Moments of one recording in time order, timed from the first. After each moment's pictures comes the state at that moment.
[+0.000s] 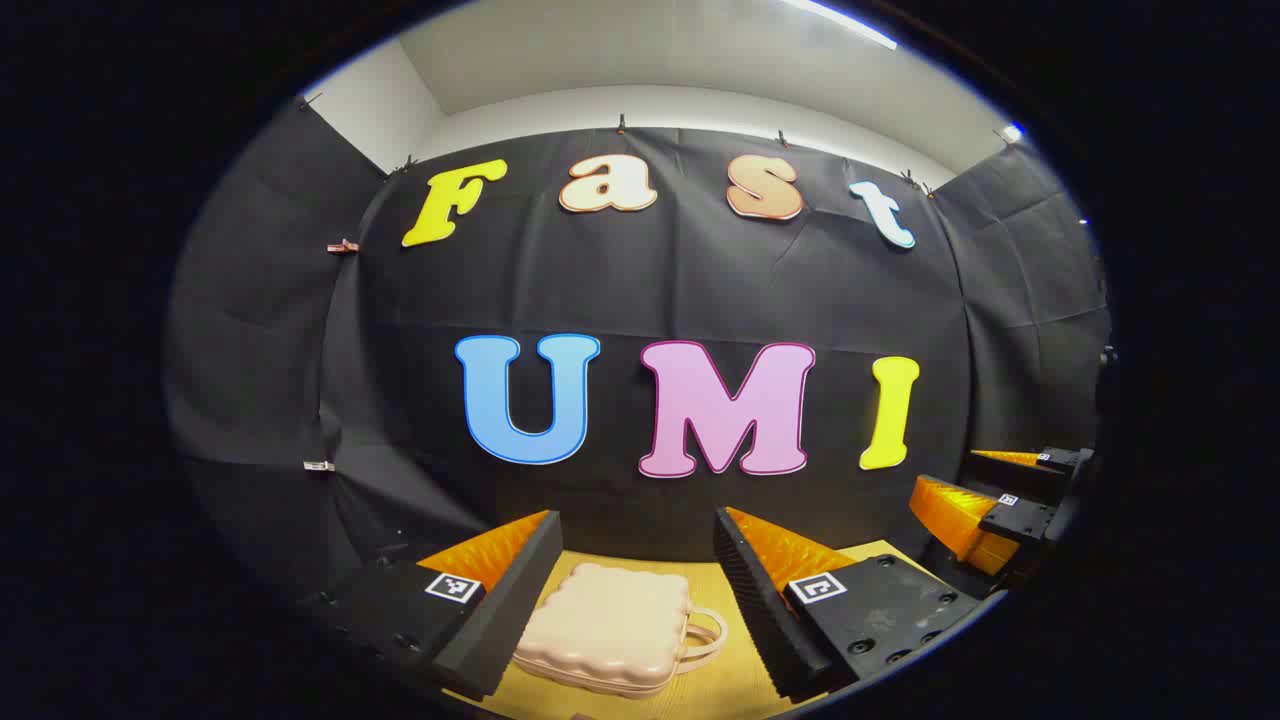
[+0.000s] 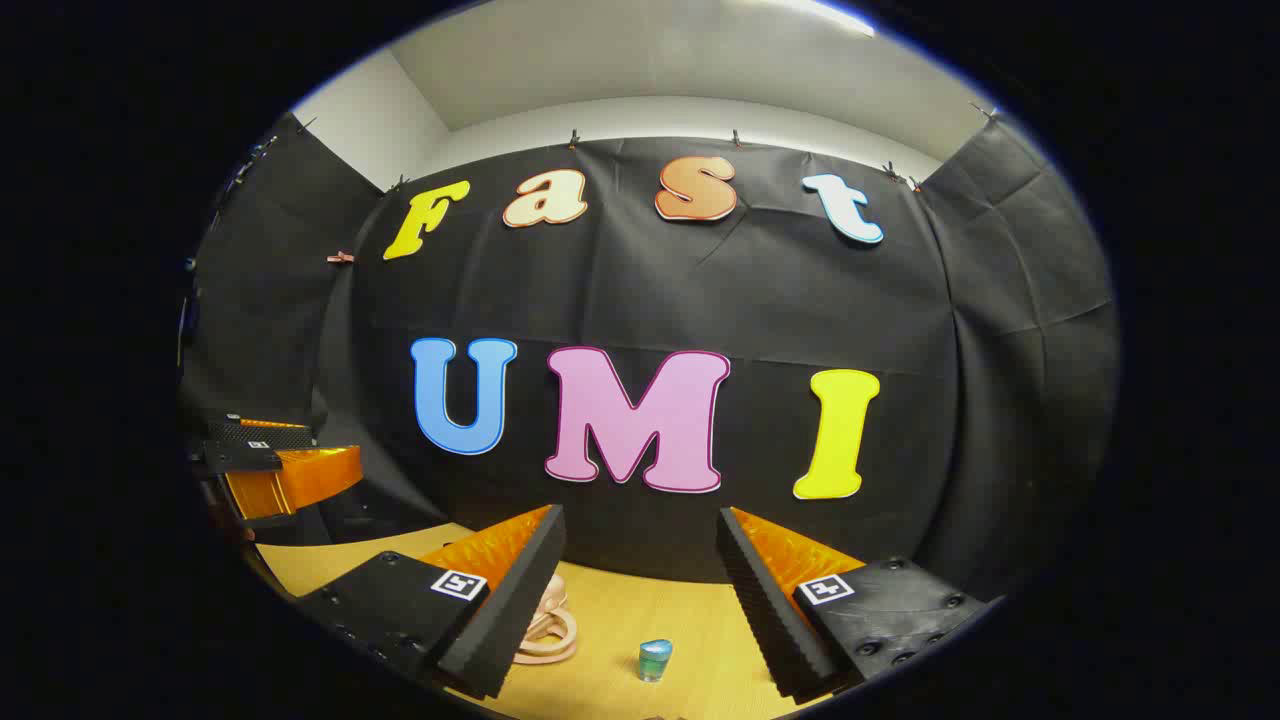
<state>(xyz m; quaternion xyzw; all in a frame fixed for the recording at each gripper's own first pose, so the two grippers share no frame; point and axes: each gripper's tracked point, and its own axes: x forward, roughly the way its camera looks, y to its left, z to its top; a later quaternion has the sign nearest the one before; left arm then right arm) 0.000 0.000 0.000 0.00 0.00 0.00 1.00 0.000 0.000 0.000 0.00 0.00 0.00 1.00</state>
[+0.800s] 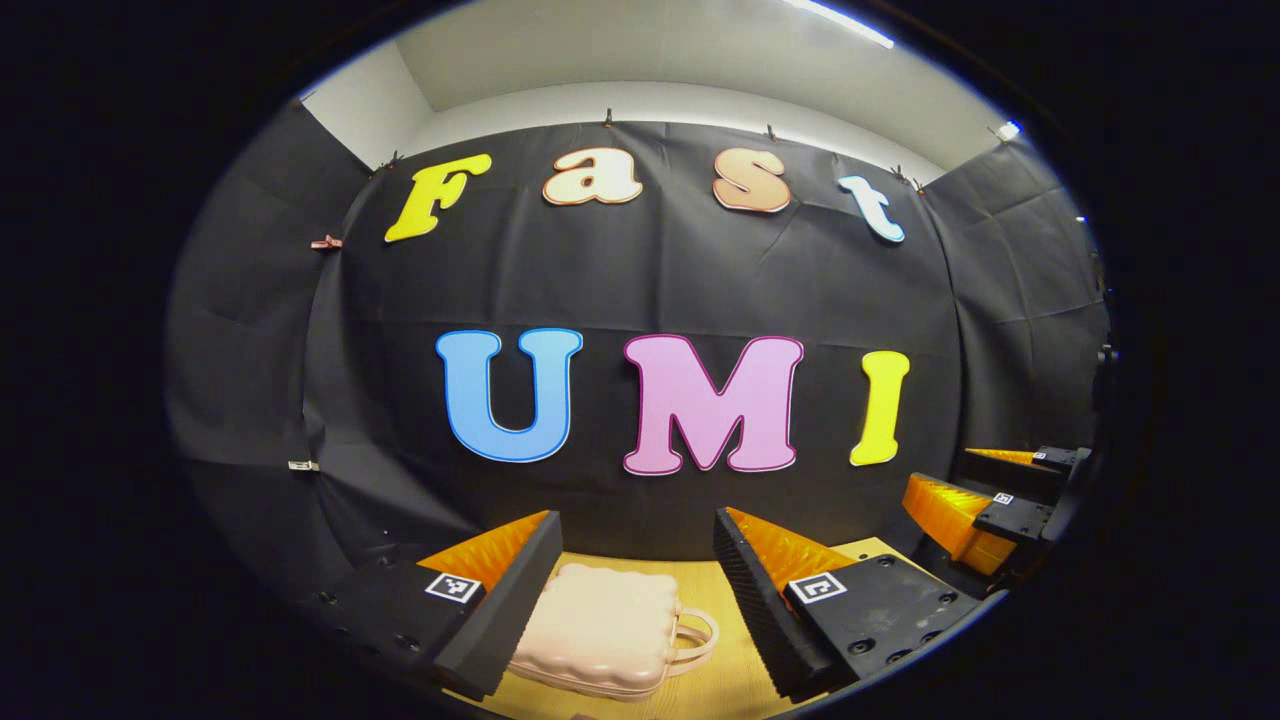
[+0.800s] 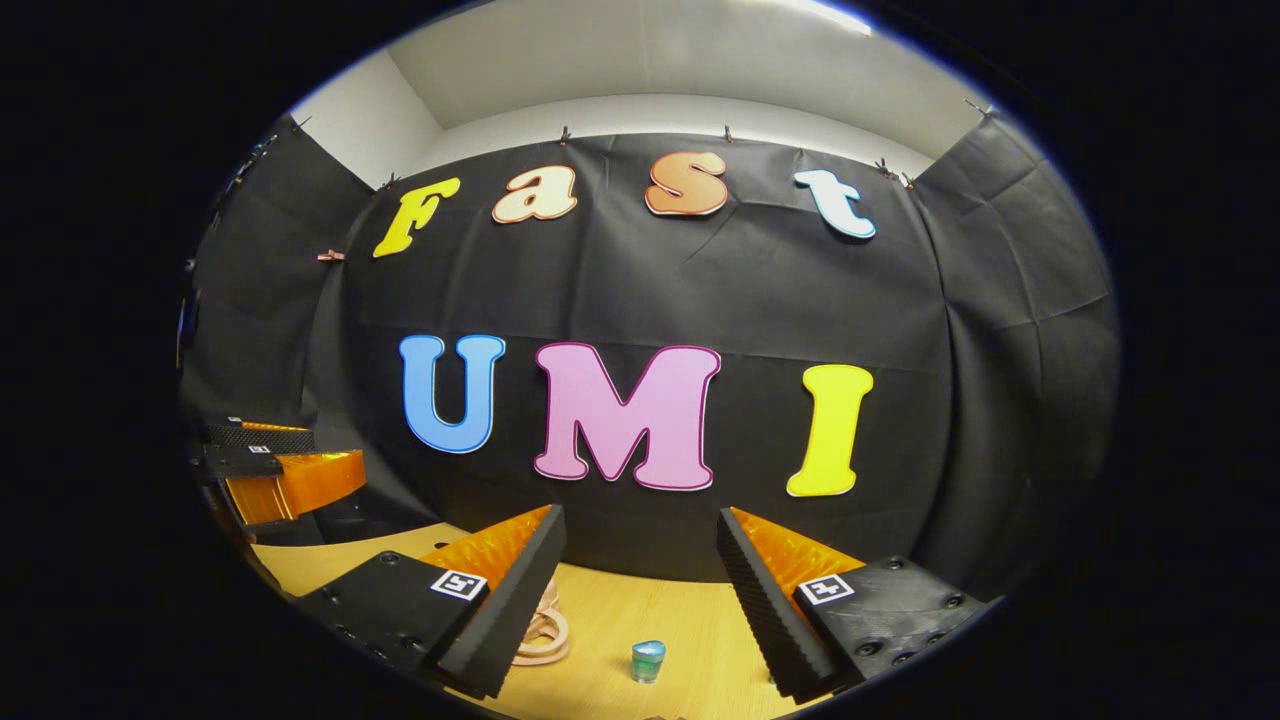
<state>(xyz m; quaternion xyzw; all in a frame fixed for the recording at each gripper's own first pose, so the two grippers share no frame) 0.015 -0.015 -0.007 0.00 0.01 -0.02 1.00 0.008 -0.010 -0.006 0.00 0.00 -0.01 1.00</state>
